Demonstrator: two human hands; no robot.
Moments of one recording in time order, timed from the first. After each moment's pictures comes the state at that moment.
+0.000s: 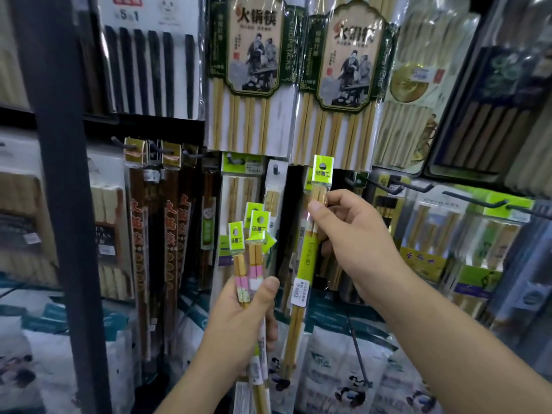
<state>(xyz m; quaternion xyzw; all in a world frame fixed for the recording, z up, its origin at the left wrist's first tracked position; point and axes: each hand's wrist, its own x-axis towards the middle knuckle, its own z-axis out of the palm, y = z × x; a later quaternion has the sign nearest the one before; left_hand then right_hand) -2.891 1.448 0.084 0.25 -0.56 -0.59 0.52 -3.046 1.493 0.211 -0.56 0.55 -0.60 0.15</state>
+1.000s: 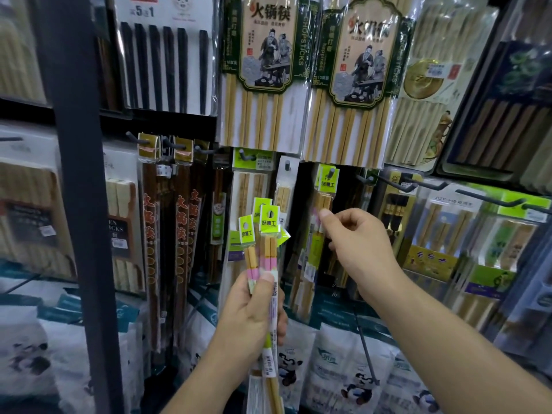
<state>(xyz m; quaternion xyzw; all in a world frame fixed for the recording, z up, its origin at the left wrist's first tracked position) -2.890 1.454 0.087 0.24 -0.54 -0.63 0.51 -3.052 1.478 0.192 -0.48 0.65 -0.58 0.10</state>
